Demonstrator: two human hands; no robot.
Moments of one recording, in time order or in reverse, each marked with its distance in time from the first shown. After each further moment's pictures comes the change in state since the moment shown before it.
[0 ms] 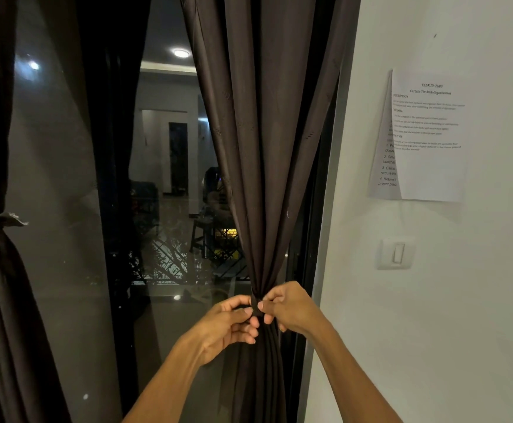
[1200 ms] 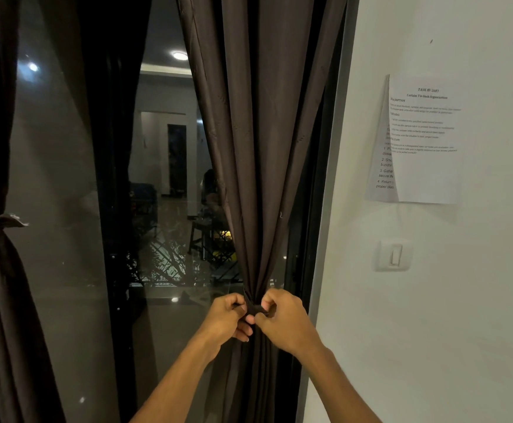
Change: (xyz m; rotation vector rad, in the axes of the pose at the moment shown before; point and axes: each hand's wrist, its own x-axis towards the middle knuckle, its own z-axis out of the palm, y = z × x) left_hand 0.003 0.005 0.017 0.305 0.299 0.053; right_hand -0.021 -0.001 0.021 -0.182 0.225 -0.220
